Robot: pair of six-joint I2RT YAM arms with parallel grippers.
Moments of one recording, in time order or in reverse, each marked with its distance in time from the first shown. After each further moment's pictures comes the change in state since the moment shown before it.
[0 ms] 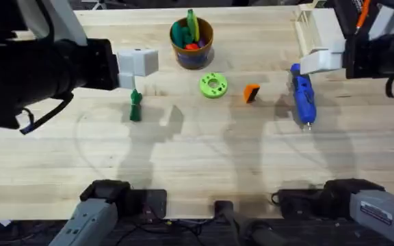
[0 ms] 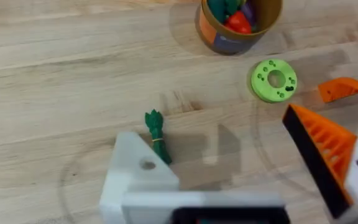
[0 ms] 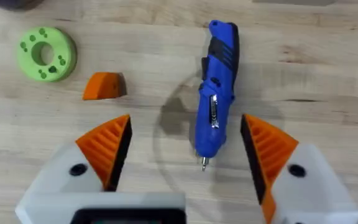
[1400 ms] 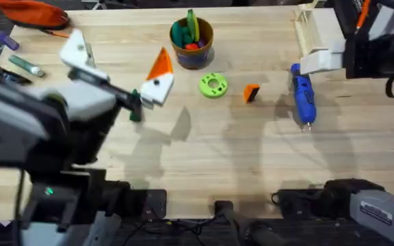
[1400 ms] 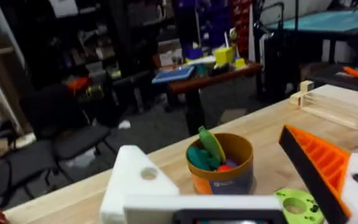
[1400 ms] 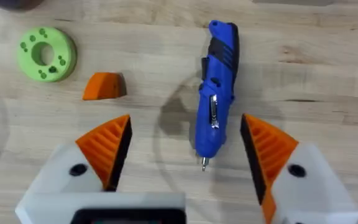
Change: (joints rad) left arm 0.000 -0.459 -0.793 1.146 0.175 0.173; right arm 0.000 0.000 0.000 0.000 0.000 0.000
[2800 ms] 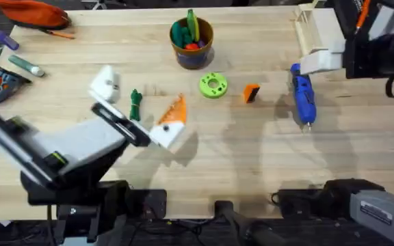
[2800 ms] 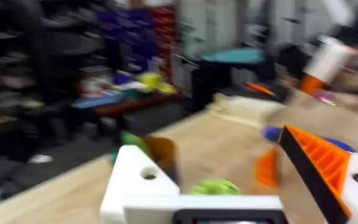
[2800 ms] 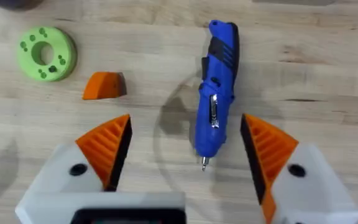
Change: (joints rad) left arm 0.106 -0.381 -0.239 -0.003 0.392 -0.191; right arm 0.000 0.000 0.000 0.000 0.000 0.000
